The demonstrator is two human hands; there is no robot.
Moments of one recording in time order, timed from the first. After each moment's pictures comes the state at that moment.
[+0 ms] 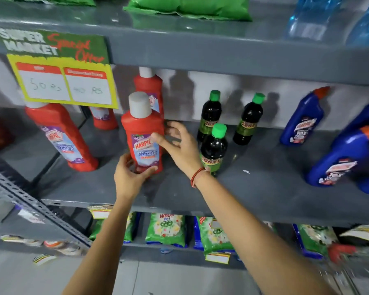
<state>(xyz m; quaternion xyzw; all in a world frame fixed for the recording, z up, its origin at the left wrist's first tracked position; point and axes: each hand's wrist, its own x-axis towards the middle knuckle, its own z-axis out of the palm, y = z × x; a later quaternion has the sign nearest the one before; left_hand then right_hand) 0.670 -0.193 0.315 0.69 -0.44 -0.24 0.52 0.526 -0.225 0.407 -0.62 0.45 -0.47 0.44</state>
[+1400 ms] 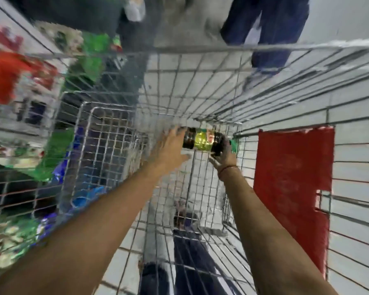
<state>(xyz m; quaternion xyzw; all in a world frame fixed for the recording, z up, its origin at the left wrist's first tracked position) -0.106 0.055 0.008 0.05 -0.93 -0.26 -0.27 -0.125 0.226 -0.051 0.47 0.51 -0.66 0.29</state>
